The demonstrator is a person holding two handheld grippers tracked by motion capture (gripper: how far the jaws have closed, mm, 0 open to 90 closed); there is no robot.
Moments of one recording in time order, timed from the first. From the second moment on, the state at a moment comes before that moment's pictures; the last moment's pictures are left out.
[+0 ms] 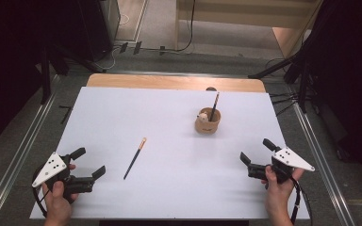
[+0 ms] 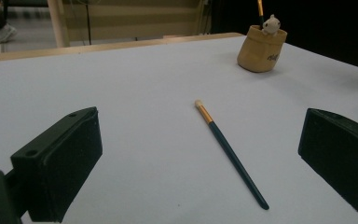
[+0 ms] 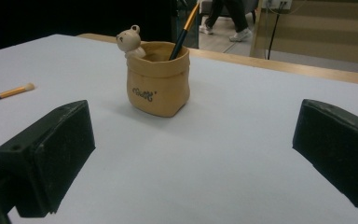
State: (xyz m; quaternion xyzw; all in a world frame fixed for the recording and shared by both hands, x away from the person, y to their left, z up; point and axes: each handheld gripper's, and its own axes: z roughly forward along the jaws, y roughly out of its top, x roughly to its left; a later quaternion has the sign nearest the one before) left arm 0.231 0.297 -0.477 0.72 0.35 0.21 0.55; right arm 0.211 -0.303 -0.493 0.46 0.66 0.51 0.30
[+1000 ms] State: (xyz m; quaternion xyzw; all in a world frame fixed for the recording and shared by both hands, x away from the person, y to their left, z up) left arm 0.230 0.298 -0.476 0.72 0.36 0.21 0.56; right arm 0.165 -0.341 -0.504 0.49 0.65 0.50 0.30
